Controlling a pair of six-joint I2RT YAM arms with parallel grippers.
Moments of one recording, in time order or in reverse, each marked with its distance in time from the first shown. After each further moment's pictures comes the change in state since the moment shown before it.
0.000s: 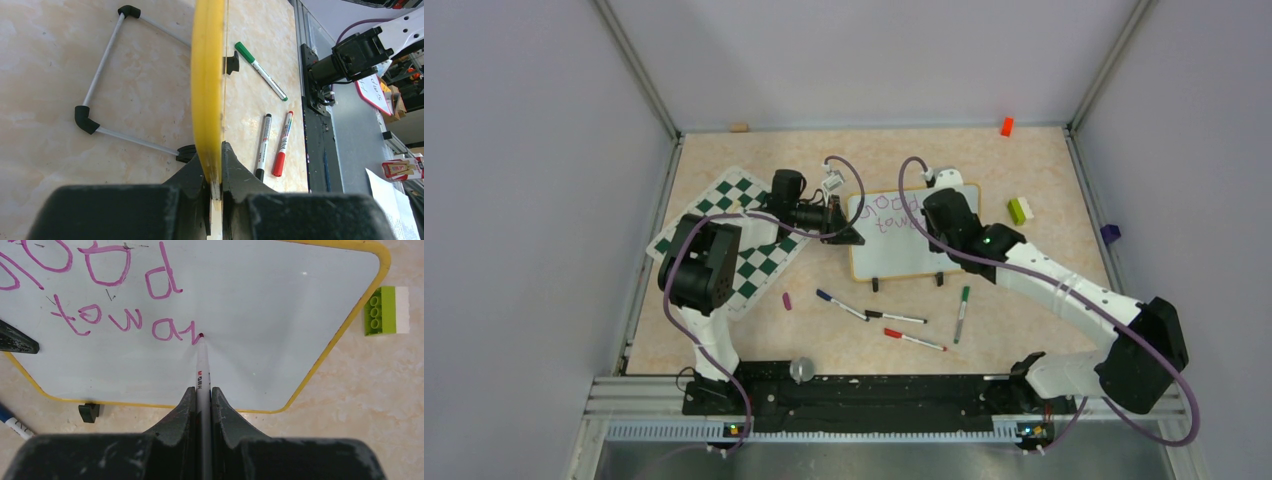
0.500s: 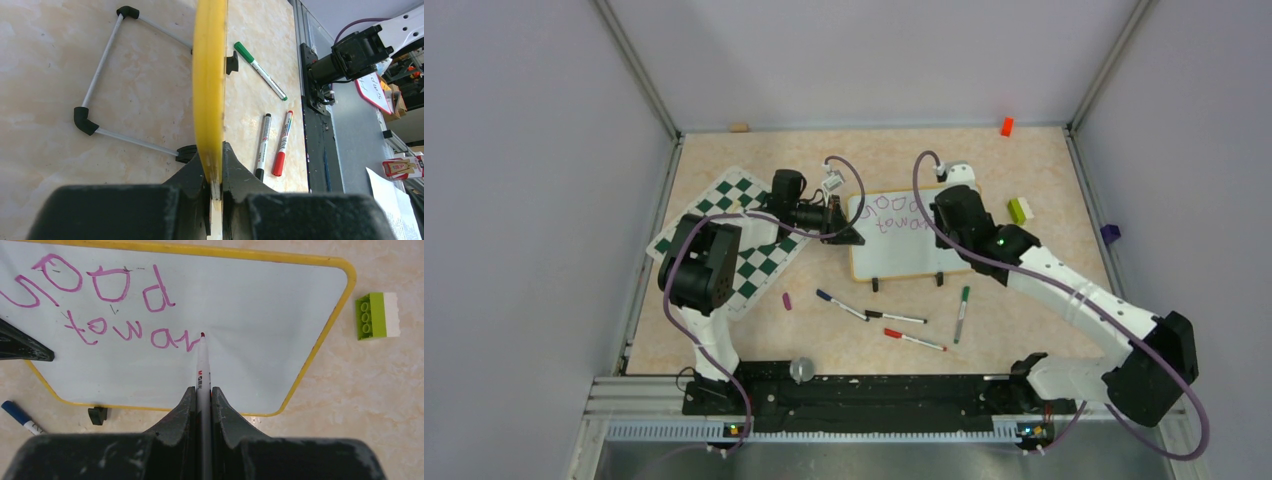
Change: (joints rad) left arm 0.000 0.000 0.000 0.000 0.003 0.003; right arm -0.028 -0.050 0.000 -0.001 -0.020 0.001
